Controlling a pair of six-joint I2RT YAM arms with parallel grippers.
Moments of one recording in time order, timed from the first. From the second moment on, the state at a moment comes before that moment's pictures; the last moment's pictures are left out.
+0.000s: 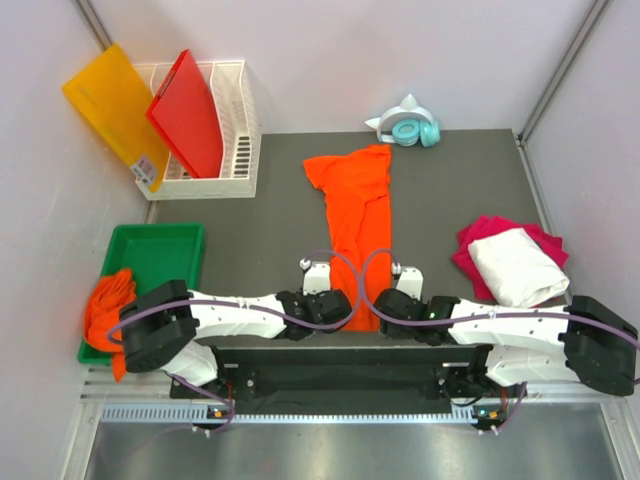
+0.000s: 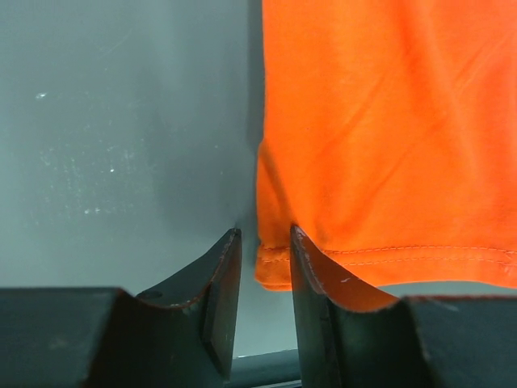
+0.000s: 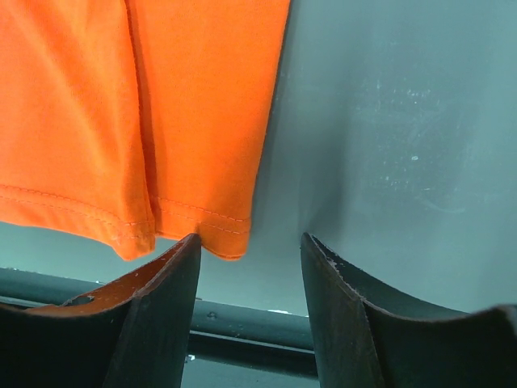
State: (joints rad) left arm -1.21 1.48 0.71 -0.38 -0.50 -1.05; right arm 1.14 1.17 0.51 -0.48 0.40 1.03
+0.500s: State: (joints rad) left arm -1.21 1.47 0.70 -0.35 -0.48 -1.10; right arm 1.14 1.17 0.51 -0.48 0.41 1.04
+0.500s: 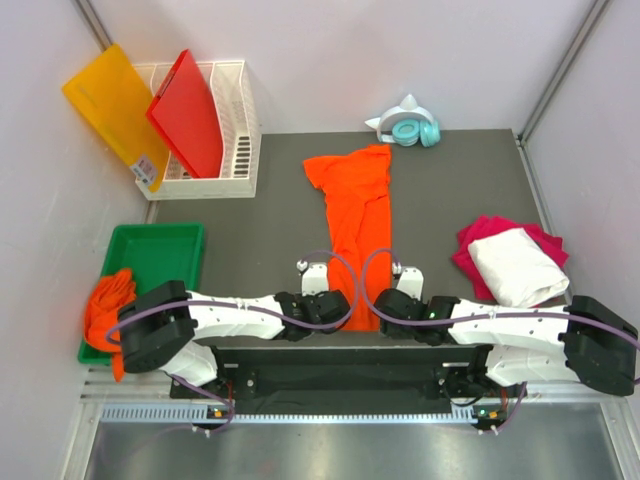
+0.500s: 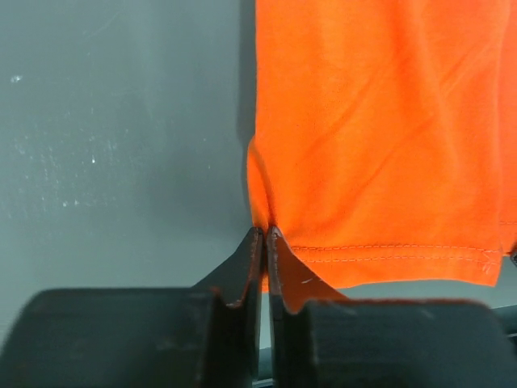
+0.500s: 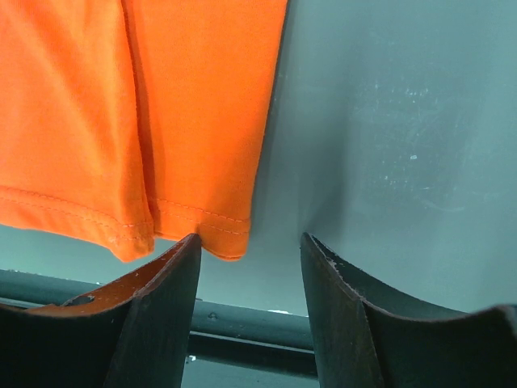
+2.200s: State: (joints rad) left arm -1.28 1.47 0.71 -0.41 -0.50 -1.15; right arm 1.18 1.22 0.52 -0.45 0.43 1.08
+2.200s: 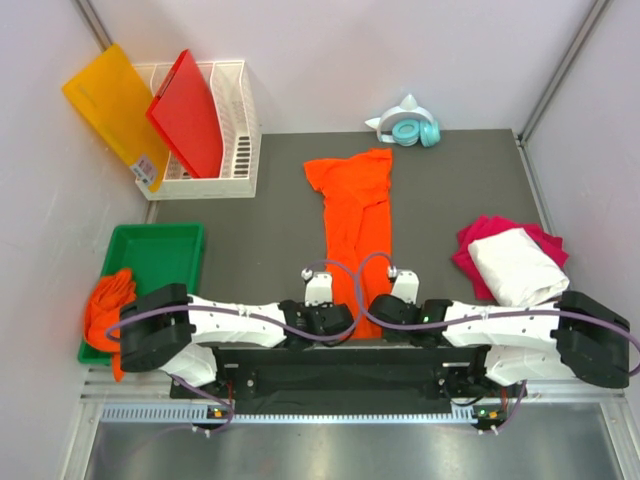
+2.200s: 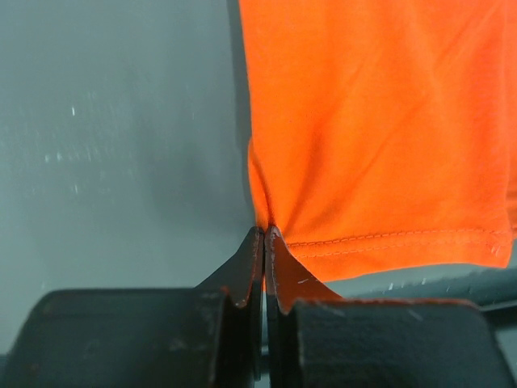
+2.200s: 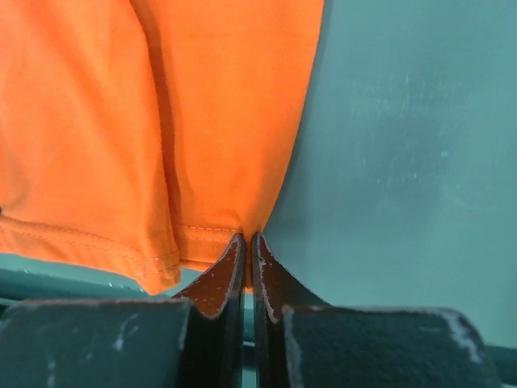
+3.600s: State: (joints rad) left arm -1.29 1.28 0.95 -0.72 -0.83 -1.17; right arm 0.99 1.09 0.85 -0.70 0.63 0.88
